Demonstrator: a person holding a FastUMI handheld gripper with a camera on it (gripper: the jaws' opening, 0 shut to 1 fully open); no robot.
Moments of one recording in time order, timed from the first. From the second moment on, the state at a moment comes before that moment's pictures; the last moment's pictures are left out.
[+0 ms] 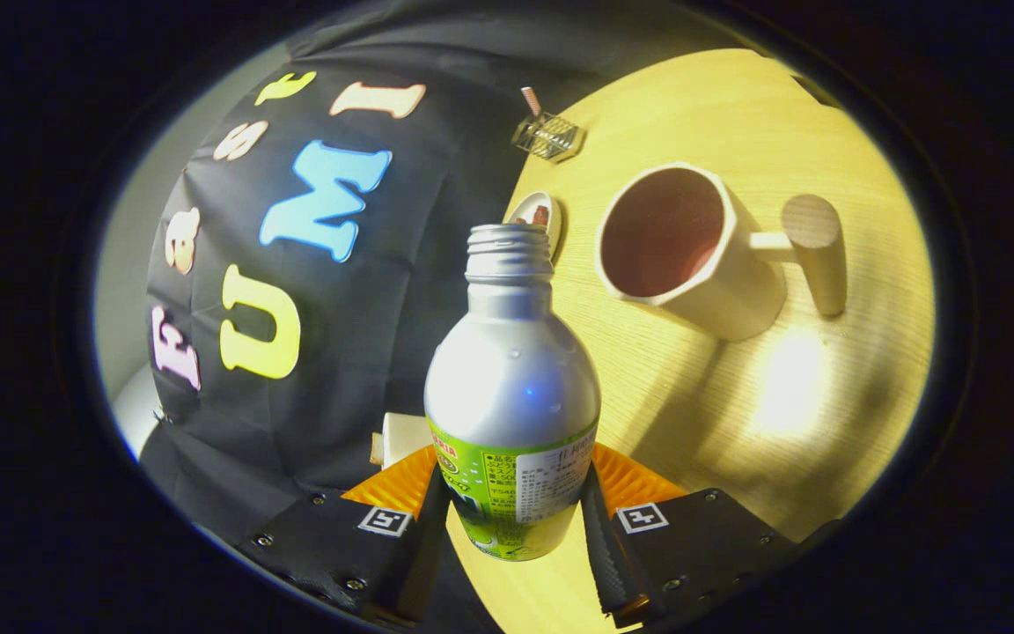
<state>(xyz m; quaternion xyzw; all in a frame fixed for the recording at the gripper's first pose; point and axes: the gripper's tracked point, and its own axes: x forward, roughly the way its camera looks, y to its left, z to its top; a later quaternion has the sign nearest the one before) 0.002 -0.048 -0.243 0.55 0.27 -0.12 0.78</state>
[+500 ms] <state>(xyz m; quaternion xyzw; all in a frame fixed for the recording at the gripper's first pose) 0.007 -0.054 -0.233 0.42 0.26 -0.11 0.86</state>
